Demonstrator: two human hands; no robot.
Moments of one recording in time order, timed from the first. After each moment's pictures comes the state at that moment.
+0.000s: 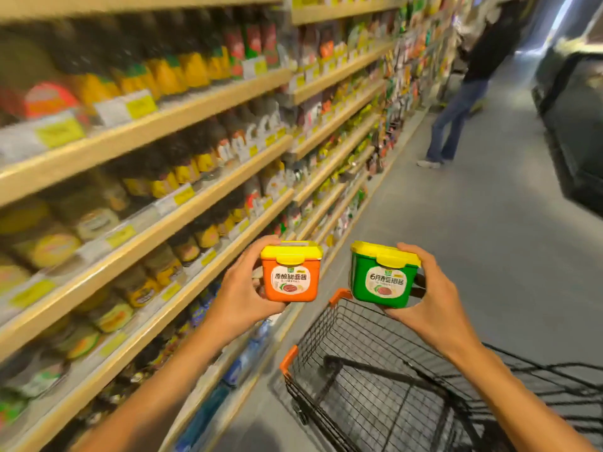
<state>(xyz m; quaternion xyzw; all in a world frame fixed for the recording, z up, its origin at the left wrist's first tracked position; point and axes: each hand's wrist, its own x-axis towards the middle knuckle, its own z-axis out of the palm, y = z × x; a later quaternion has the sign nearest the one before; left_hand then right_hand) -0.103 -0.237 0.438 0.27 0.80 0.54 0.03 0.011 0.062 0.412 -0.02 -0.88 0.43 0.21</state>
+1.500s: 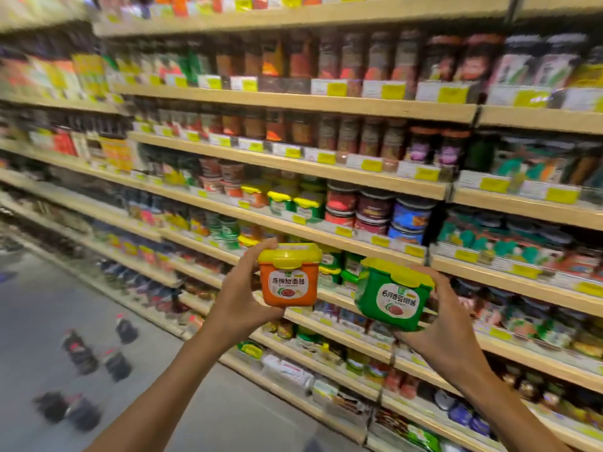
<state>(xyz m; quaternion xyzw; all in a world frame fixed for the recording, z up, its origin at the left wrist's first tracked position) 0.605 -0.733 0.505 -0.28 0.79 0.35 -0.43 0.317 -0.568 0.493 0.59 -0.64 0.49 -0.04</state>
